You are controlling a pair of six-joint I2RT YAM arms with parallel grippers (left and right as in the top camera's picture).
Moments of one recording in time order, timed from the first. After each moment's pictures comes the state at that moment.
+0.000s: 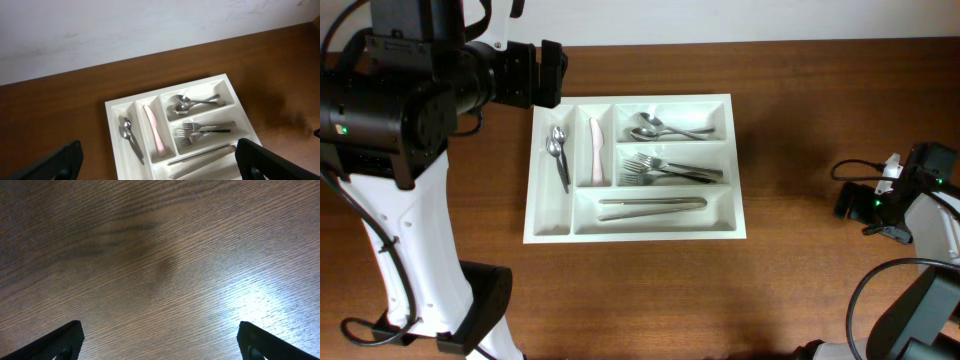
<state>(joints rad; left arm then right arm) -0.20 1.95 2.95 -1.69 0.12 0.00 -0.53 1.61 1.04 -0.74 -0.05 -0.07</state>
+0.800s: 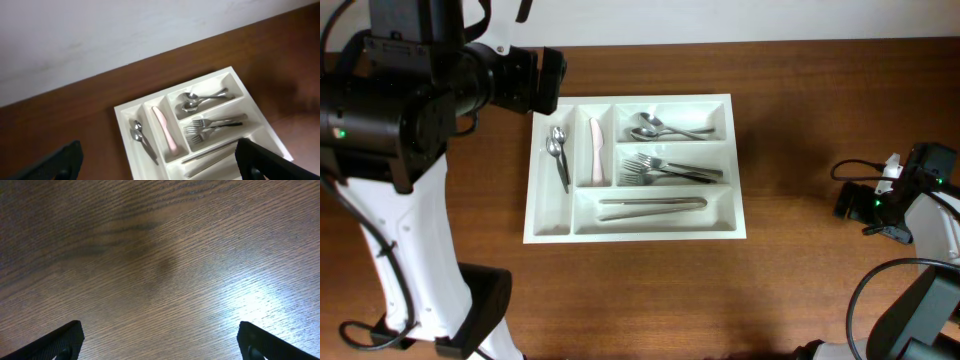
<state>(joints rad) -0.20 1.93 2.95 -1.69 0.12 0.12 -0.53 1.61 1.04 -0.74 -0.05 -0.07</state>
